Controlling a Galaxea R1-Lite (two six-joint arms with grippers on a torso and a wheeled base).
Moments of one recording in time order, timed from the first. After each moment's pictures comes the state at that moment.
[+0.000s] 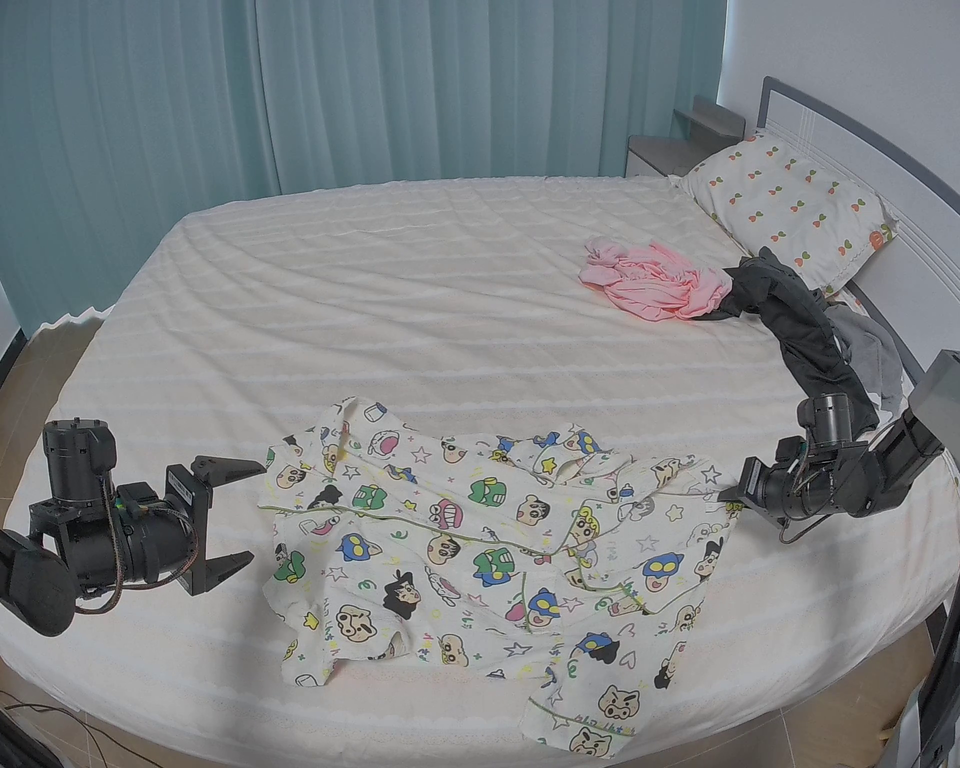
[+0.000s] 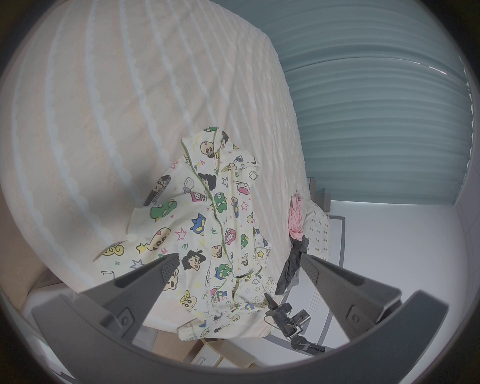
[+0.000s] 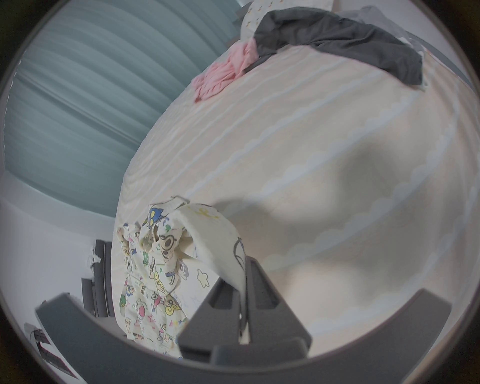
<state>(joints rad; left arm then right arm) -0.04 1.59 -0.41 -0.69 -0.43 -1.25 0.00 2.16 -0.93 -0.48 0.34 0.50</state>
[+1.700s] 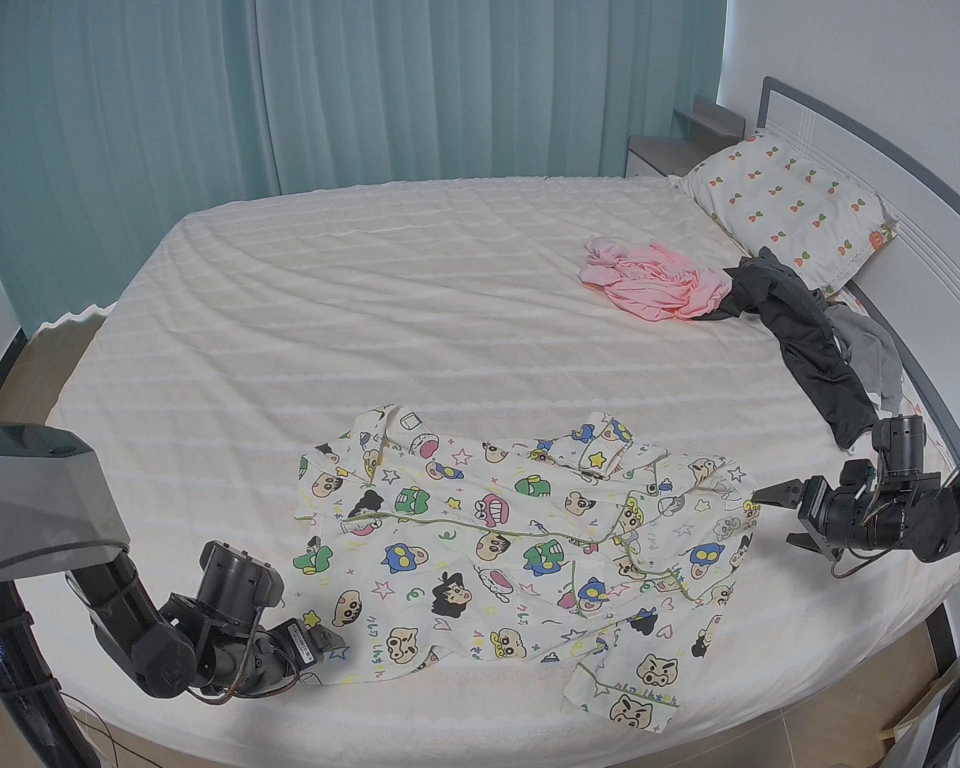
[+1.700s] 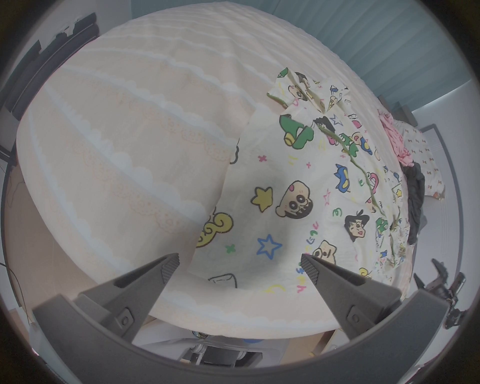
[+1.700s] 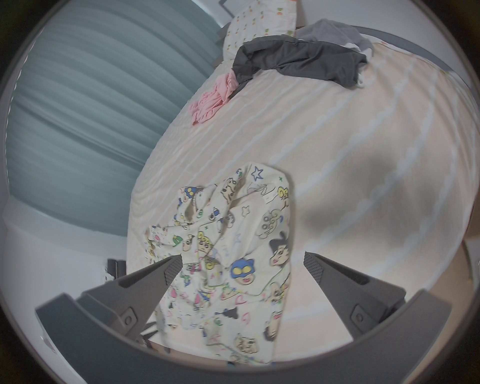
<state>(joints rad) -0.37 1.99 -0.32 -0.65 0.04 -0.89 -0.09 1.84 -0.54 -0.60 0.39 0.59</state>
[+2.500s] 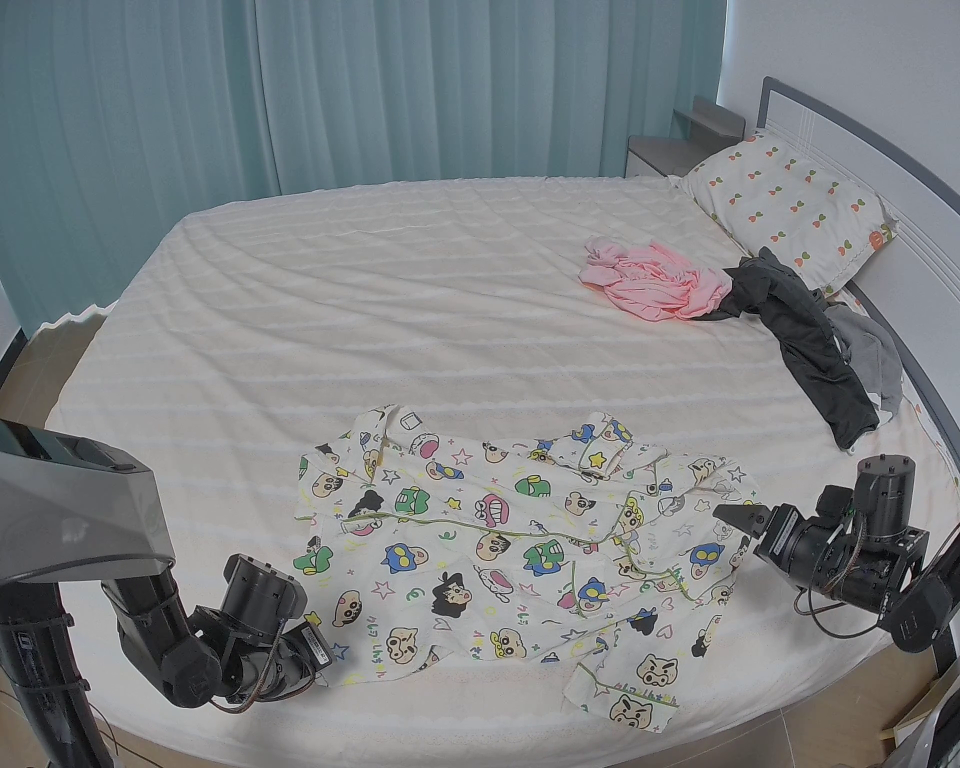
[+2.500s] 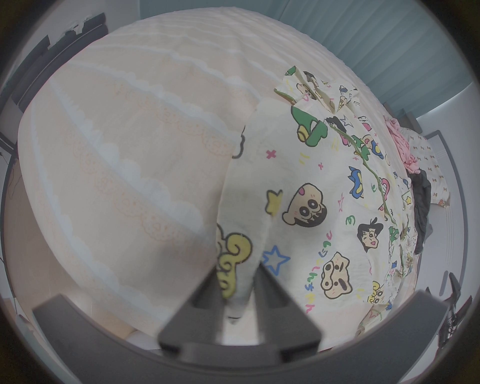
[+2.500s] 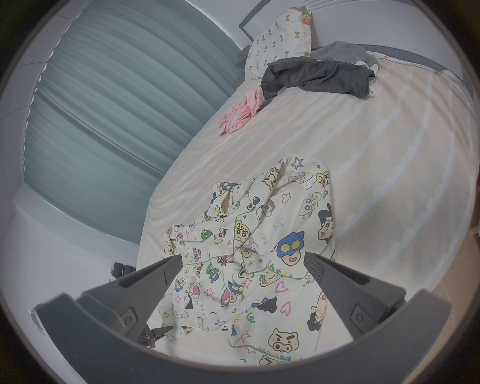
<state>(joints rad) -0.40 2.12 -0.32 -0.78 0.12 -0.95 0.23 1.78 -0.24 -1.06 0.10 0.77</state>
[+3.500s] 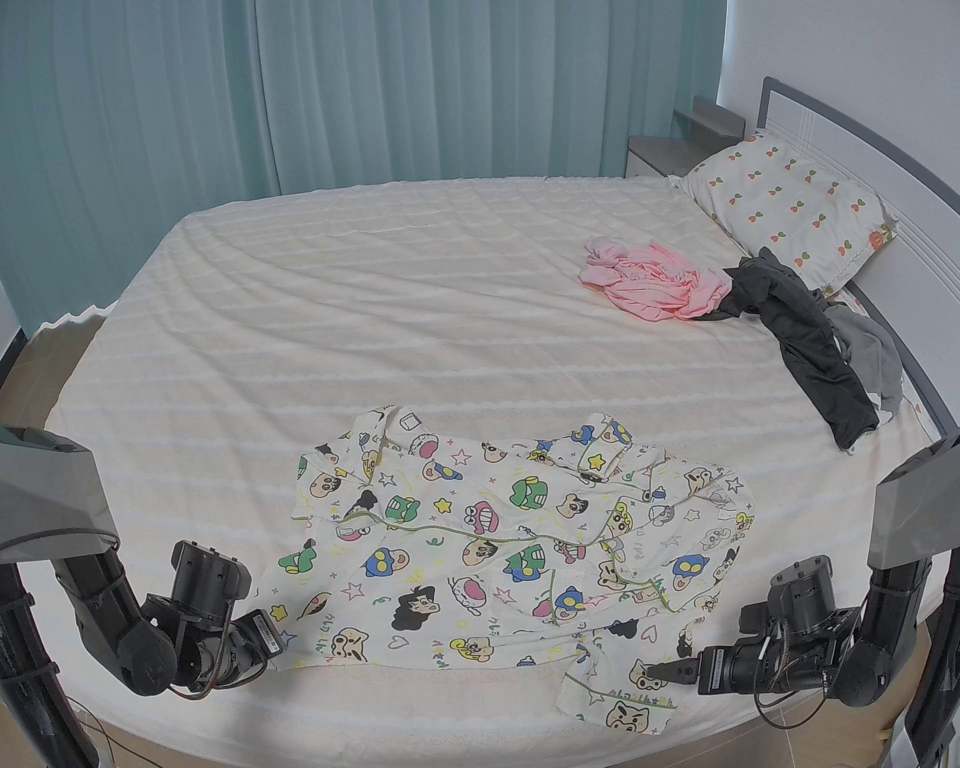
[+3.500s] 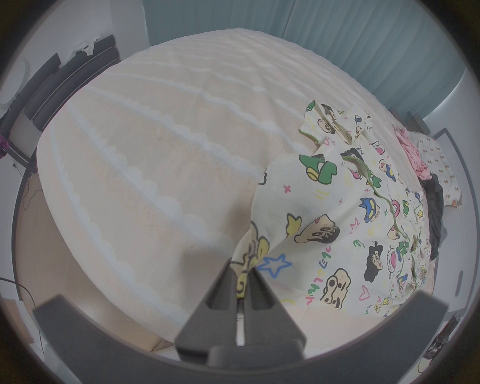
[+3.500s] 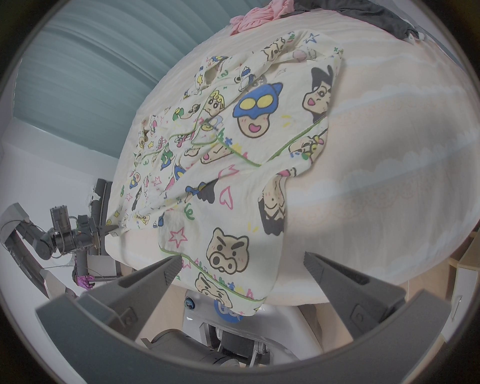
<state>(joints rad) -0.25 2.02 -0.25 -0.78 0.19 -0.79 0.37 2.15 -0.08 -1.20 0.22 0.53</state>
